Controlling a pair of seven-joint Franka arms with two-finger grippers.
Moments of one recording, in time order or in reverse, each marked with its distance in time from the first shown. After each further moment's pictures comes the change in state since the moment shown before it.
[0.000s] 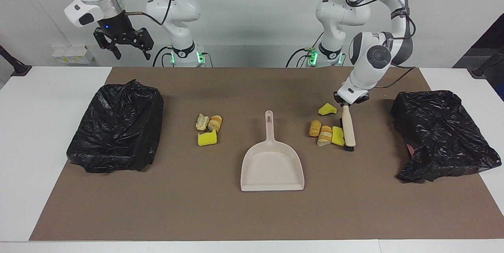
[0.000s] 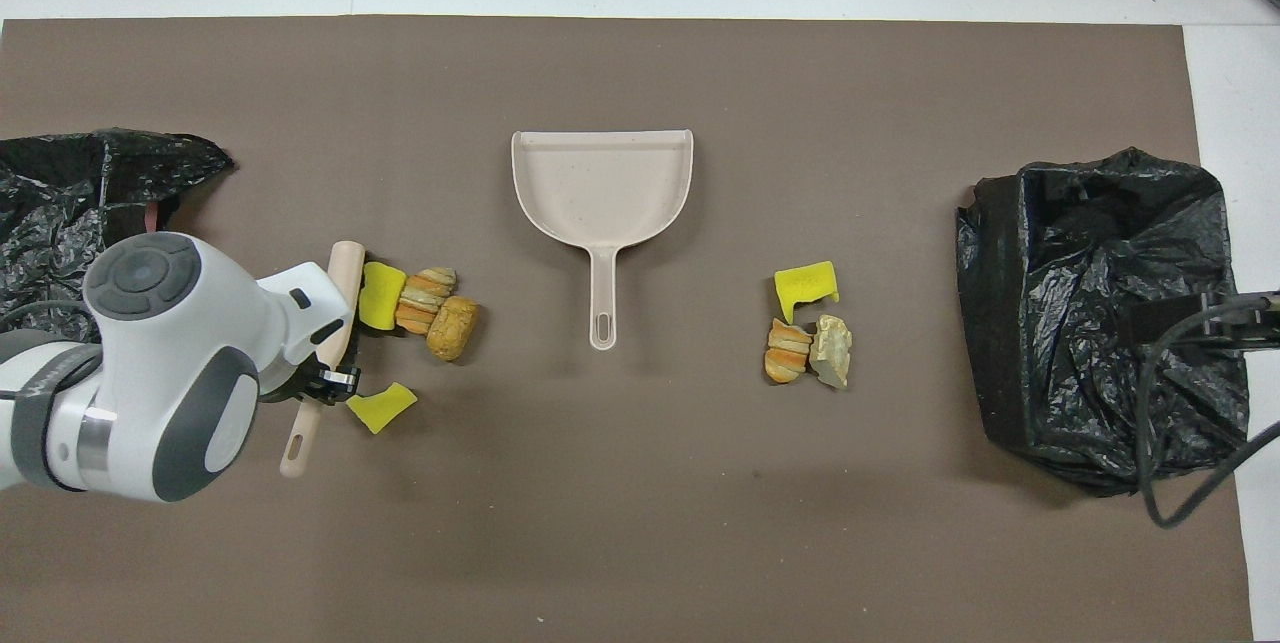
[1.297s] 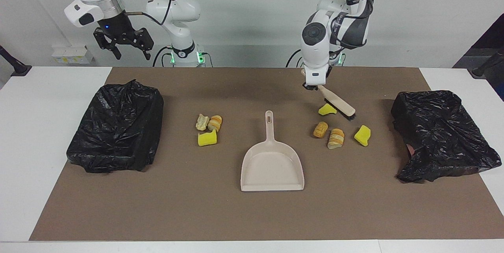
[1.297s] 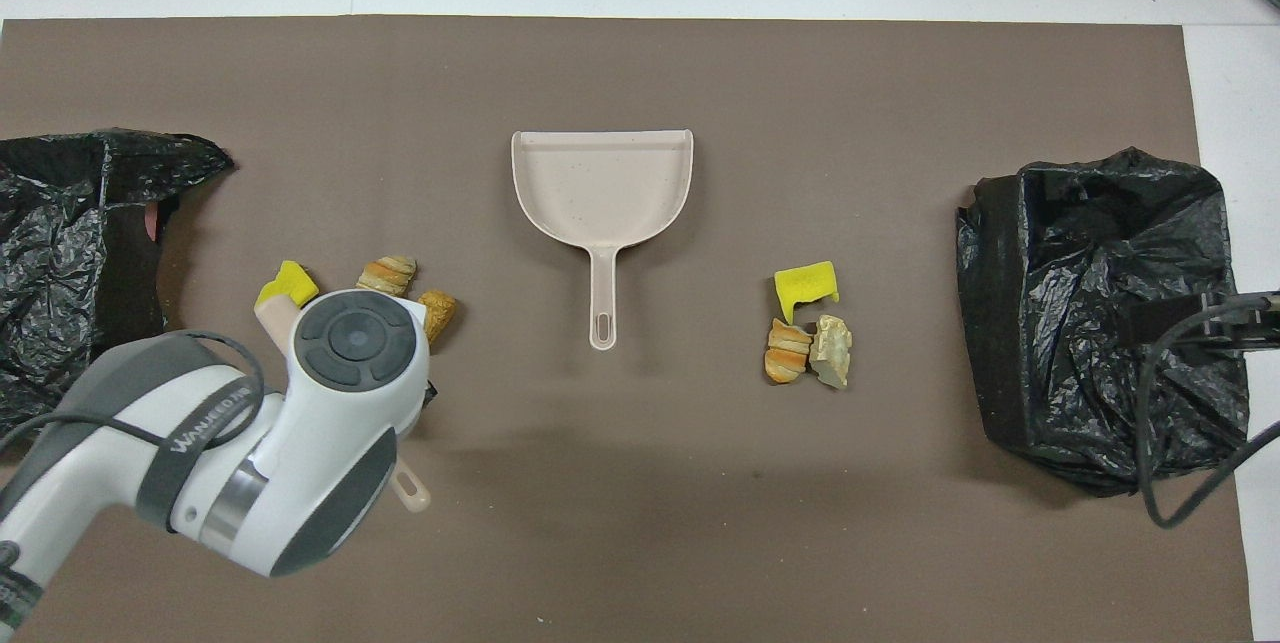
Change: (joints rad) left arm -0.257 -0.052 0.038 0.059 0.141 -0.207 -1.059; right arm 0.000 0.000 0.000 0.000 0.000 0.000 0.000
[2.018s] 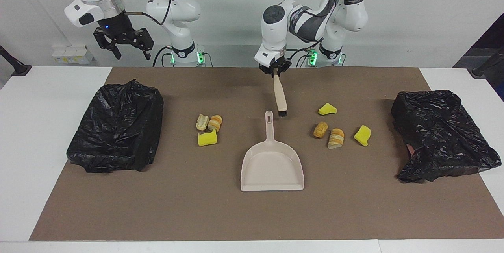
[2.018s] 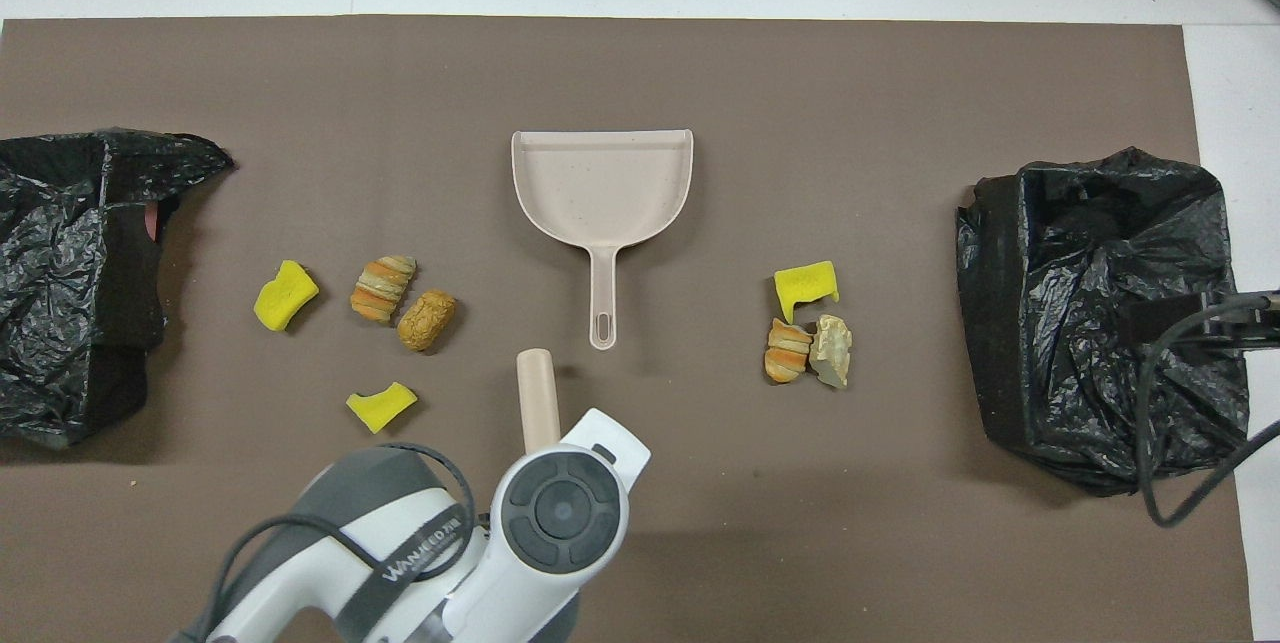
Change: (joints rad) left arm -0.340 -0.014 -0.003 -0.012 -0.225 0.102 0.257; right arm 0.000 0.000 0.000 0.000 0.000 0.000 0.000
